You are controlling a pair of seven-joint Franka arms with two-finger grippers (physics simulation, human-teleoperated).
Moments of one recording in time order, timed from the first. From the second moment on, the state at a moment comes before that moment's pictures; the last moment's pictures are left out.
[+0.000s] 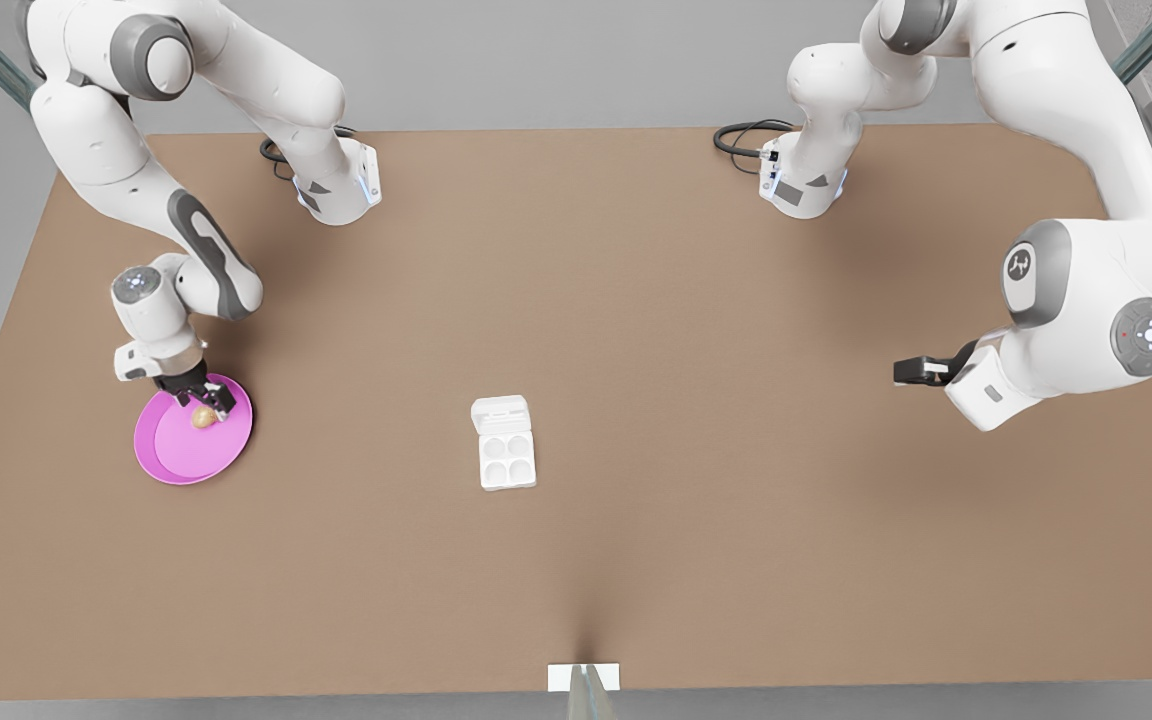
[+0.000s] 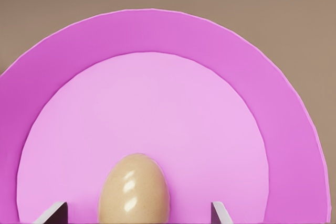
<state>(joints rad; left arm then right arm) -0.04 0.31 0.02 -1.43 -0.06 1.50 0.07 -0.41 0.44 0.00 -2.47 -0.23 3.27 0.17</state>
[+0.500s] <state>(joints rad) -0.04 0.32 0.02 -1.43 -0.06 1.50 0.07 -0.41 0.46 0.00 -2.44 -0.24 3.27 0.17</state>
